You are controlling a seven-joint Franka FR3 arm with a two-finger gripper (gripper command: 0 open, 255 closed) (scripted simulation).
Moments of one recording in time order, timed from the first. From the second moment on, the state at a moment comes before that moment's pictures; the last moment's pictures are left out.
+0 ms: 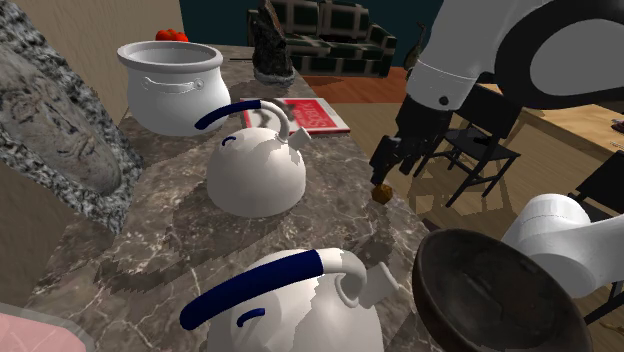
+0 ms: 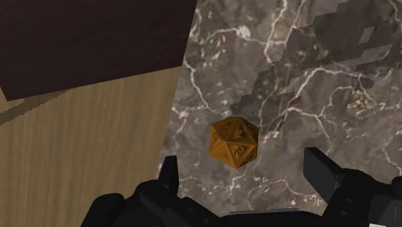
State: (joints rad) arm 0.12 -0.80 0.32 -2.46 0.26 1.76 0.44
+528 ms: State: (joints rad) arm 0.12 -0.80 0.33 -2.52 0.28 1.82 0.44
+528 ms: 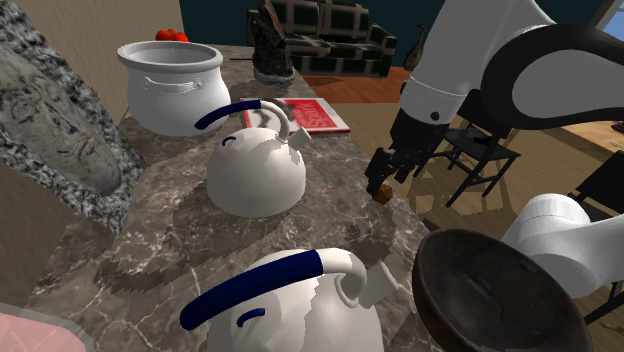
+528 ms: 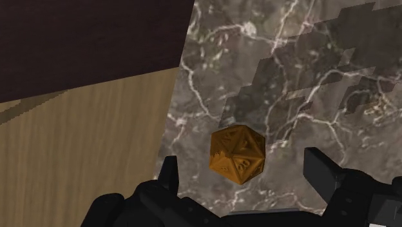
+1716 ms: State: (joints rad) arm 0.12 -0.79 0.32 -2.46 0.27 1.76 0.44
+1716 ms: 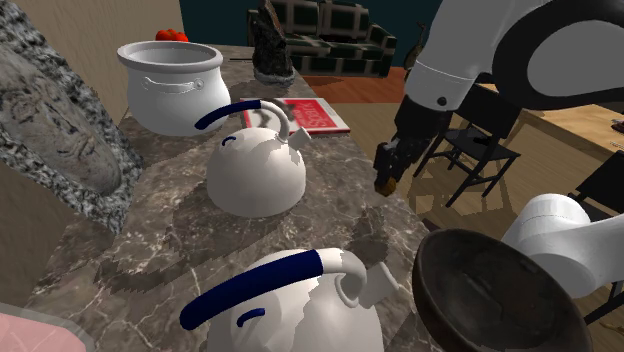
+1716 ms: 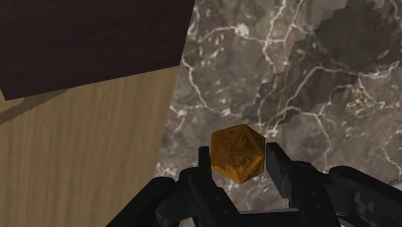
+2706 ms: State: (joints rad) arm 0.10 -0.75 0.29 -2.24 0.23 1.58 0.46
